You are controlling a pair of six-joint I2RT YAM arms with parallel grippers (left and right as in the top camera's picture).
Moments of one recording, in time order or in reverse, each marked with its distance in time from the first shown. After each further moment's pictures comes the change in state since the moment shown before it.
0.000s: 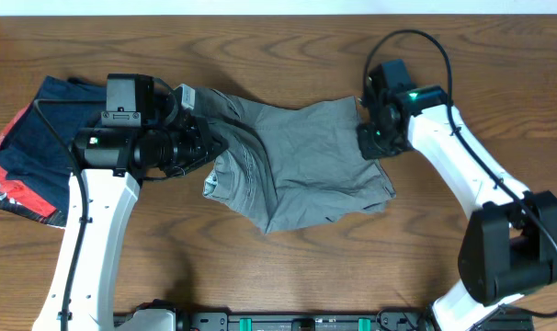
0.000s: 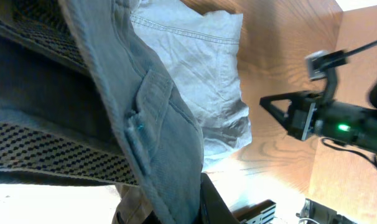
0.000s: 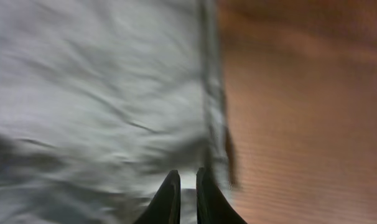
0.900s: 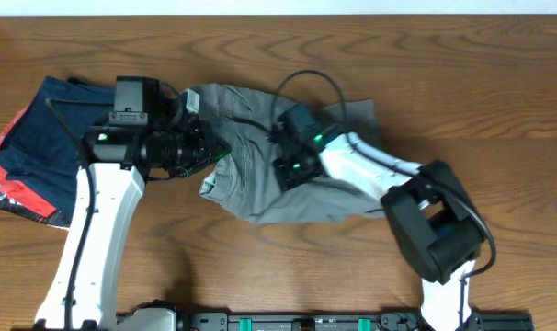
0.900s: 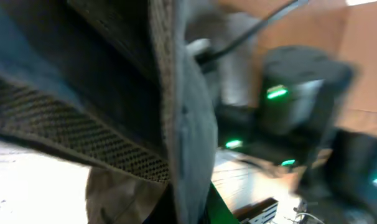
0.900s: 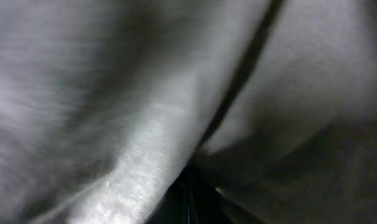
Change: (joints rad) left arm -0.002 0.019 -0.032 0.038 0.021 0.004; right arm 0.412 0.242 -0.030 0.464 -0.293 0.103
